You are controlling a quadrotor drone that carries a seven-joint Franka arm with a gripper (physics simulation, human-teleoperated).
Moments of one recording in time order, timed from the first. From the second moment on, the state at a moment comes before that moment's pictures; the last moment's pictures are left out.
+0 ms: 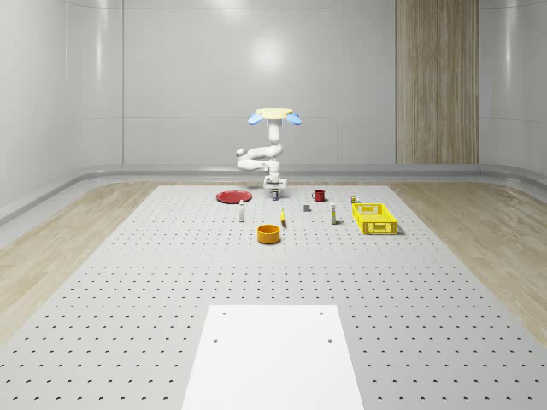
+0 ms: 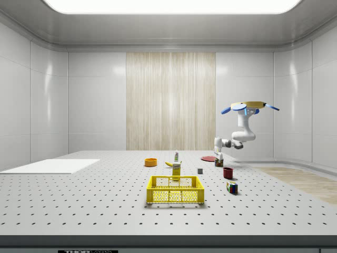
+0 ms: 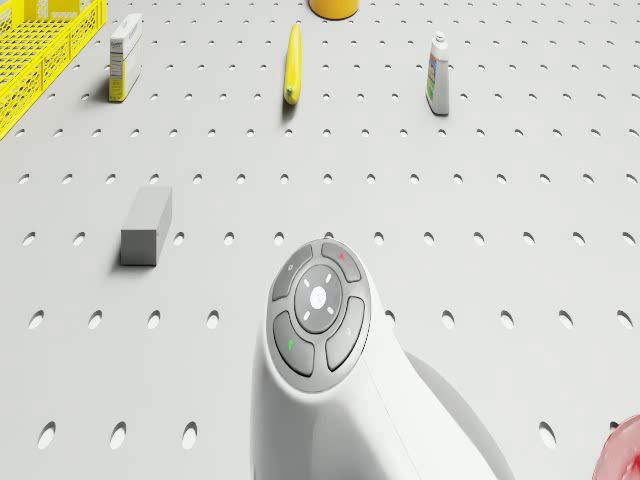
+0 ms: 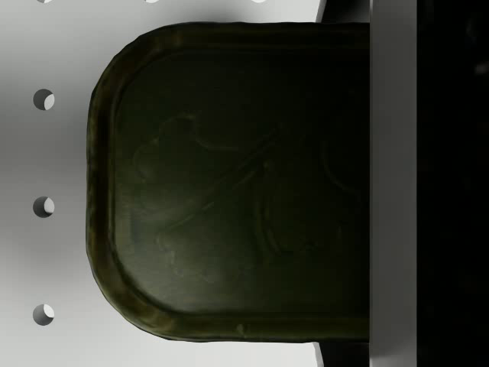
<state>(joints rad) -1.09 -1.36 1.19 -2.88 -1.99 1.46 1.63</state>
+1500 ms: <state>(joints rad) -1.11 -1.39 1.33 -2.90 -1.85 1.45 1.65</state>
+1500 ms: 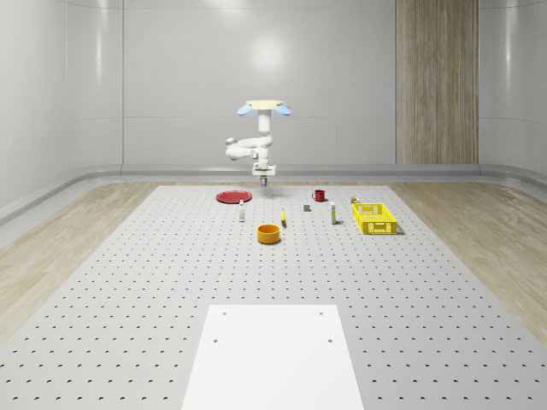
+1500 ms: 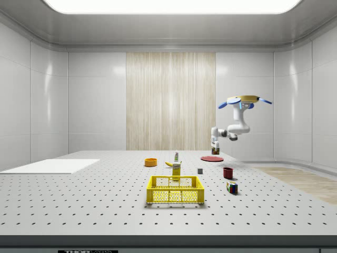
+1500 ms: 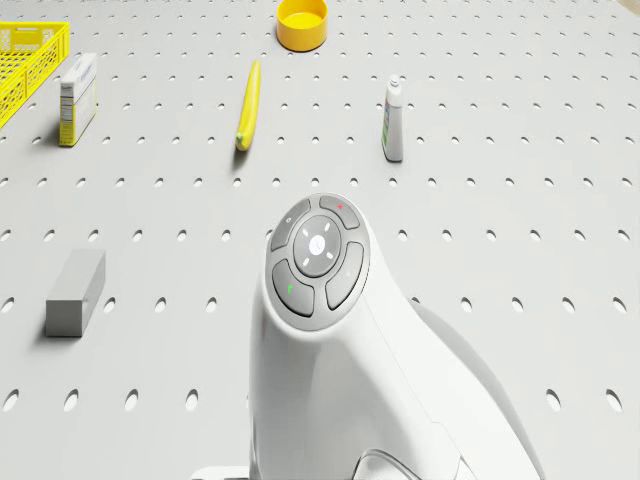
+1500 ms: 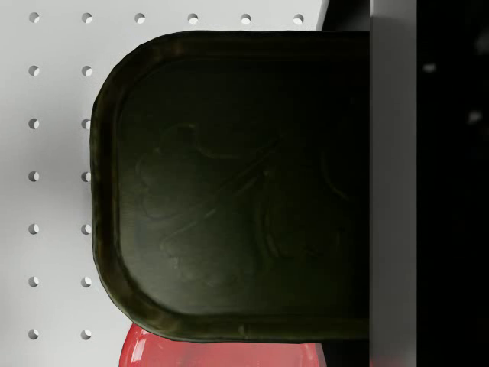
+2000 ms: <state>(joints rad) -1.12 -1.41 1.34 -2.90 -1.84 1.47 1.66</state>
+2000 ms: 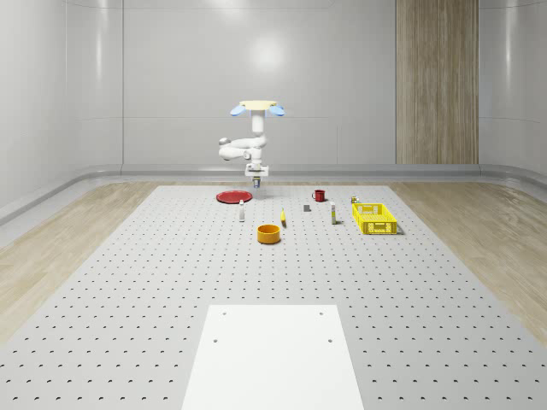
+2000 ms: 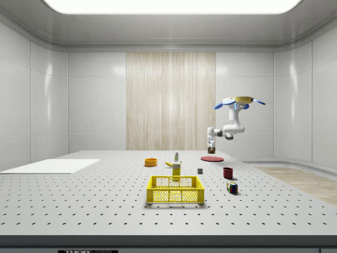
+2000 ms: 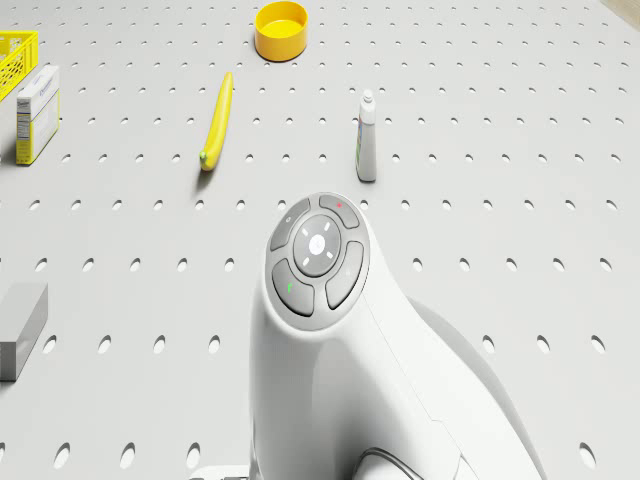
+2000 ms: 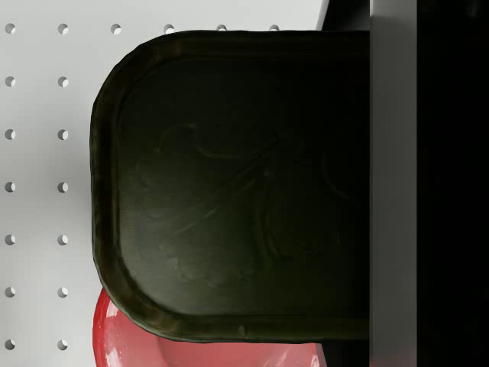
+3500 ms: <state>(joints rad) -1.13 -1.46 1.35 -2.90 -1.82 1.52 1.67</state>
